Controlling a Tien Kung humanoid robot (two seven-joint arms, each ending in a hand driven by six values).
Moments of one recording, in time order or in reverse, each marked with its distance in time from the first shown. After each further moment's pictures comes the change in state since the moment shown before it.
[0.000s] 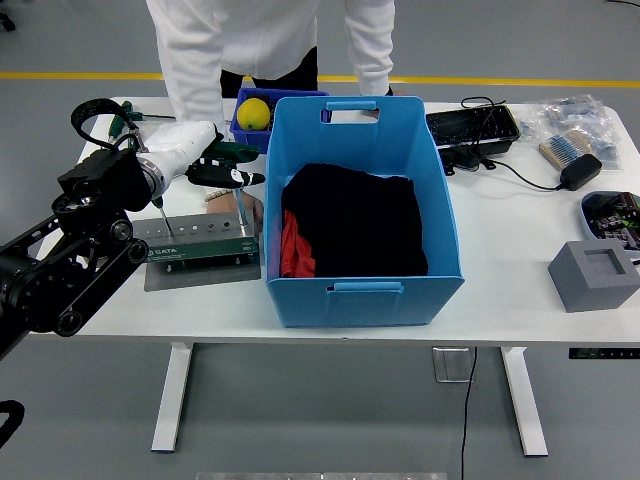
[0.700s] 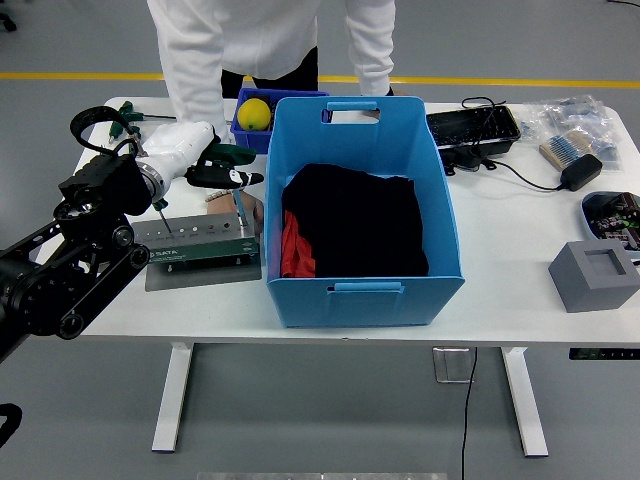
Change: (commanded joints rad) left arm 0.000 0.006 0.026 0.015 0.004 0.059 -0.014; right arm -0.005 0.001 0.013 0.000 -0.019 0.000 -0.004
